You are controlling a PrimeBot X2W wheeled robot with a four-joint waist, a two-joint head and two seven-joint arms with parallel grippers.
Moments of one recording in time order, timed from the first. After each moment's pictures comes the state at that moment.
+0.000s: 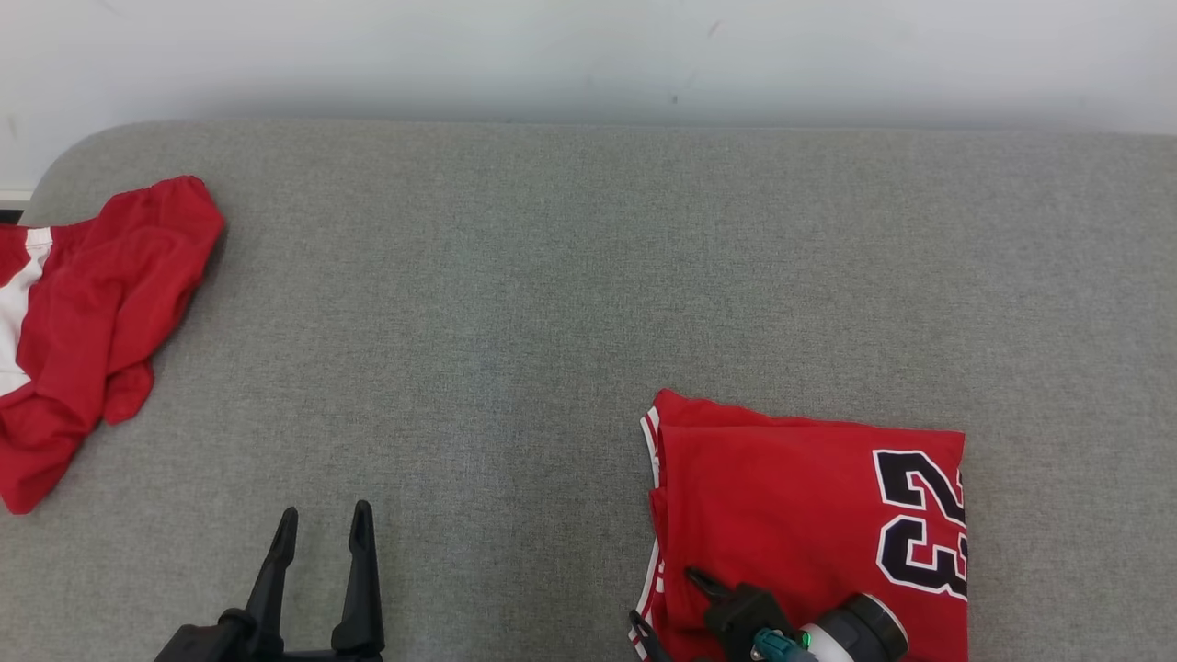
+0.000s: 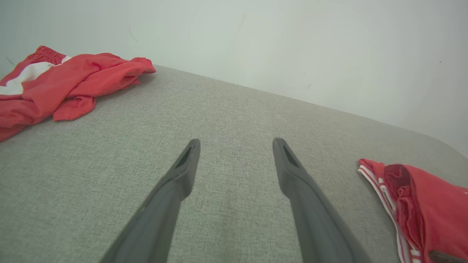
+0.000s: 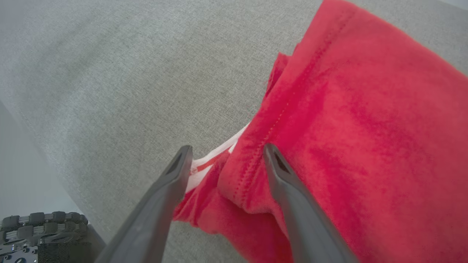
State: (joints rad) left arm 0.01 0.05 -0.05 0.12 -0.32 -0.12 -0.26; right arm -0.02 -0.11 0.41 0.12 -0.04 0.13 0.23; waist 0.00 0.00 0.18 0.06
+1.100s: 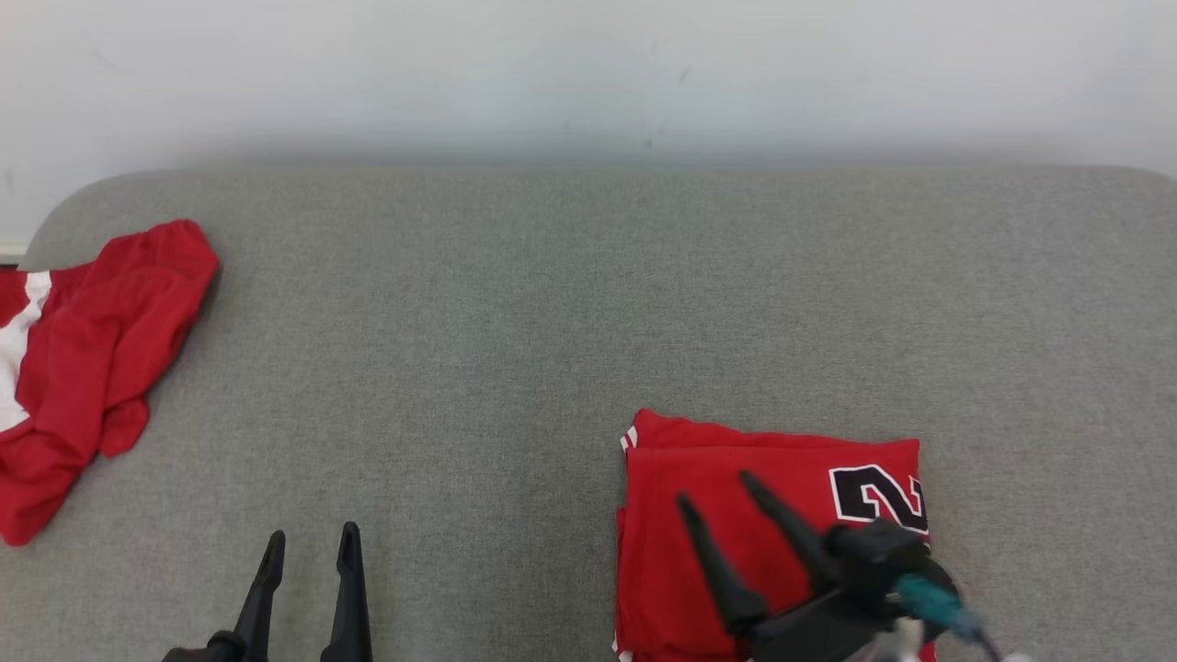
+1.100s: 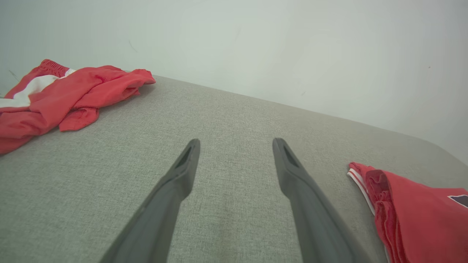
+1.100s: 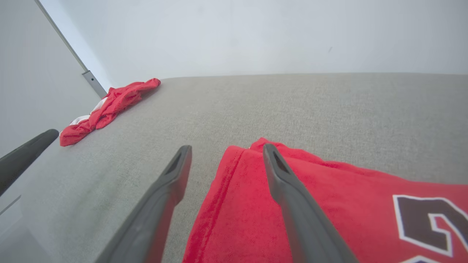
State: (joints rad) left arm 0.04 0.05 -0.03 0.11 -0.31 -0.12 -0.26; right arm -0.01 -0.05 0.28 -0.02 0.17 0.13 0.11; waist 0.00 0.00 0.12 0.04
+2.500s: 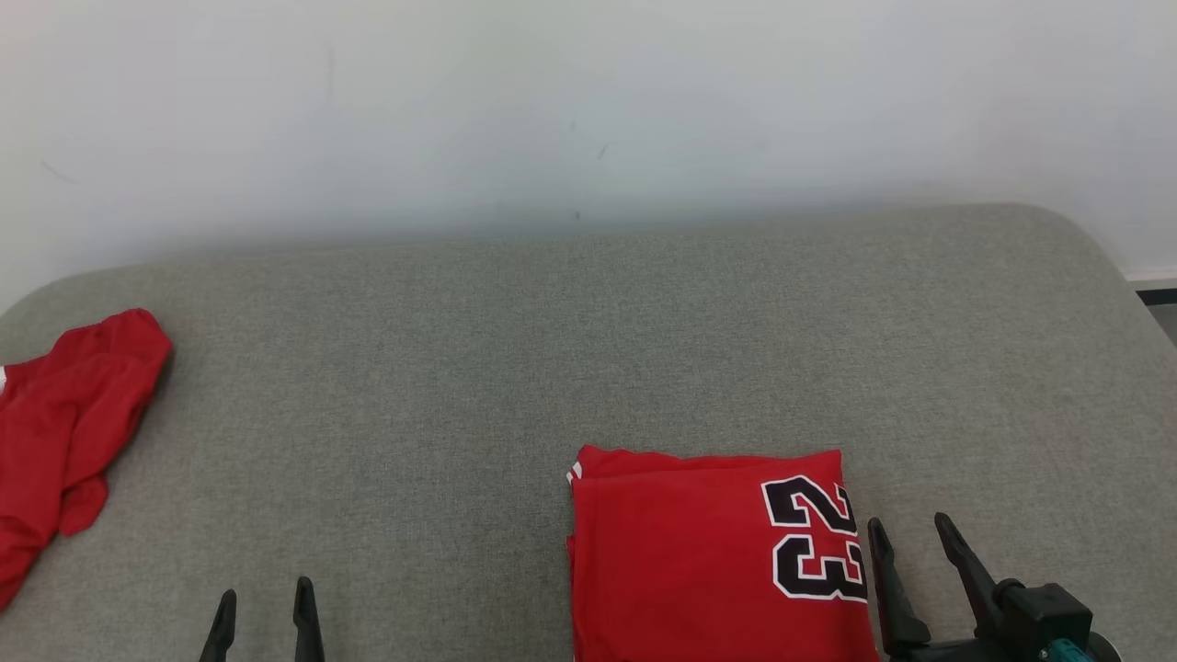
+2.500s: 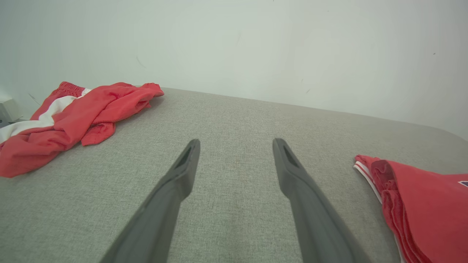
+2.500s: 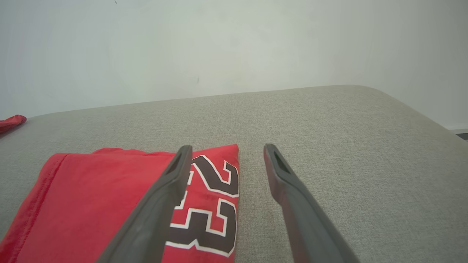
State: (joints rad) left arm 0.11 0.05 0.05 0.14 -0.23 -0.08 -0.26; right arm 0.04 -0.13 -0.03 0.23 0.16 0.13 -0.21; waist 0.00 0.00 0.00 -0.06
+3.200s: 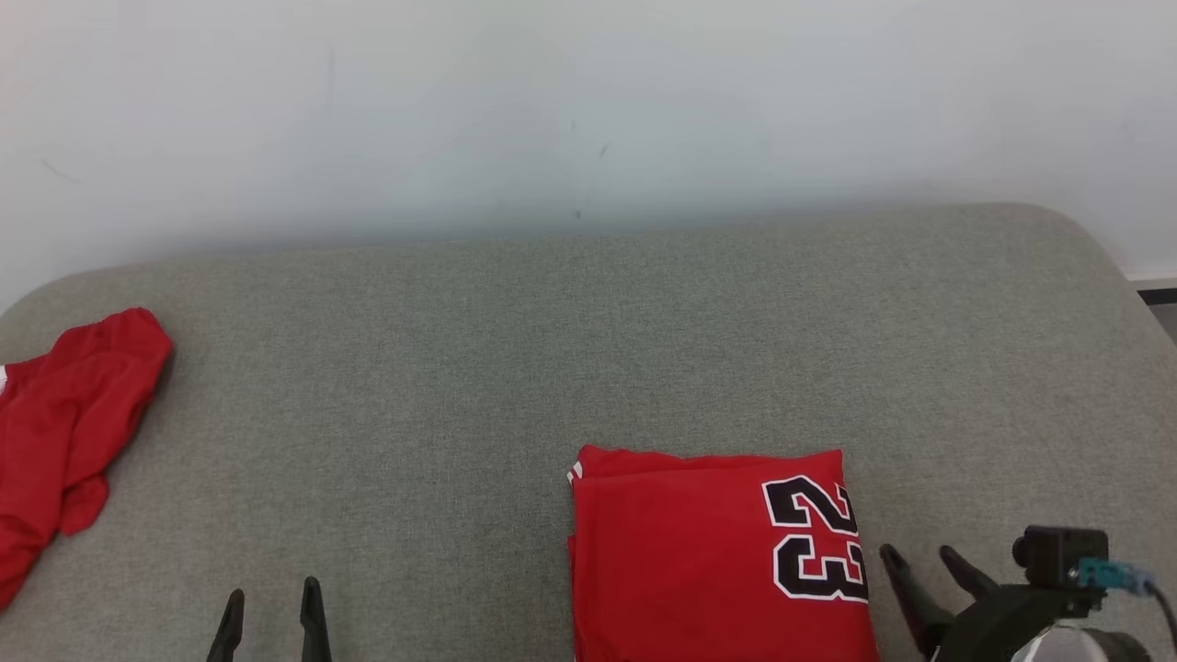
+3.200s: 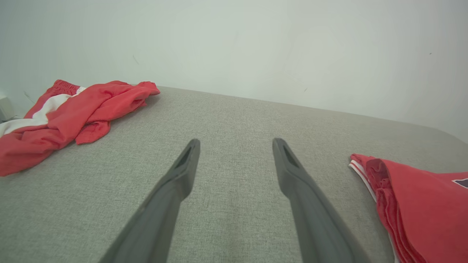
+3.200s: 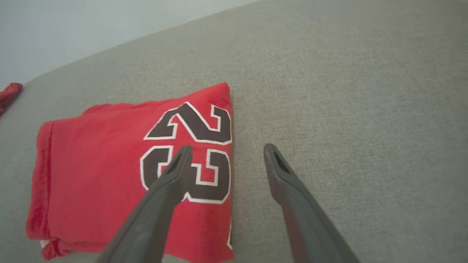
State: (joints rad) left arm 0.12 0.05 0.04 0.13 -0.24 -0.08 -0.26; right arm 0.04 -0.20 -0.05 0.11 0.40 0.13 0.31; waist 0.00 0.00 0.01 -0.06
